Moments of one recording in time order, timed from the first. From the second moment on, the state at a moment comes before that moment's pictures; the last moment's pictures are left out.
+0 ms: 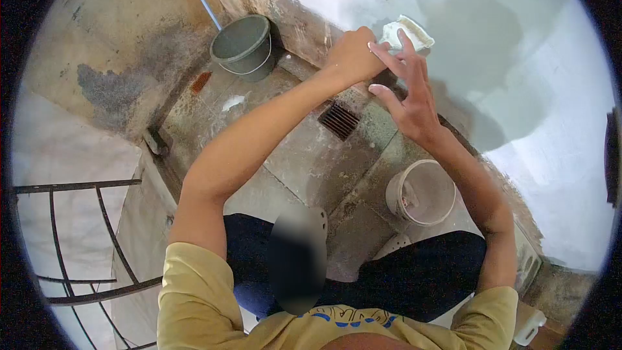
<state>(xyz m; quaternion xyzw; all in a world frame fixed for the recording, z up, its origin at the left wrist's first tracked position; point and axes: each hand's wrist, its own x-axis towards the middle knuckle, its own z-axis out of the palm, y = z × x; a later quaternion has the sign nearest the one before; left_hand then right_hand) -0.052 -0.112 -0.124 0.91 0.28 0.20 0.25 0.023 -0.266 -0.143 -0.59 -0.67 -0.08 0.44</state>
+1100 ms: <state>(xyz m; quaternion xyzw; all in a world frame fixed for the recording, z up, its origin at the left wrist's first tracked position) -0.241 -0.093 -0.320 0.84 0.39 0.09 0.37 0.011 -0.150 -0.141 -0.58 -0.61 0.26 0.48</state>
